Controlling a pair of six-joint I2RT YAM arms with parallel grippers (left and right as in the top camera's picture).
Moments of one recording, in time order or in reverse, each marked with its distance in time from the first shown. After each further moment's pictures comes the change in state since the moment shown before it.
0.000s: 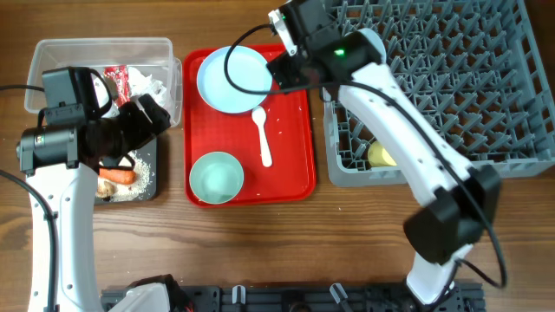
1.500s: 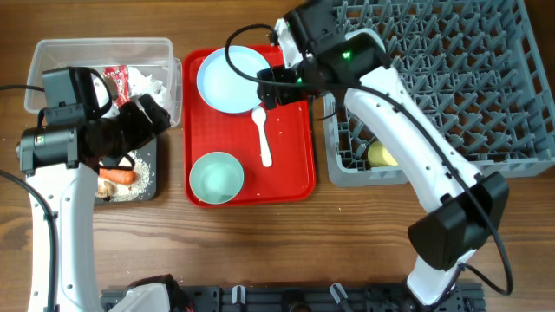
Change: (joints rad) left arm 0.000 0.000 0.000 0.000 0.000 0.000; right arm 0.014 -0.024 -0.032 -0.117 -0.345 0.422
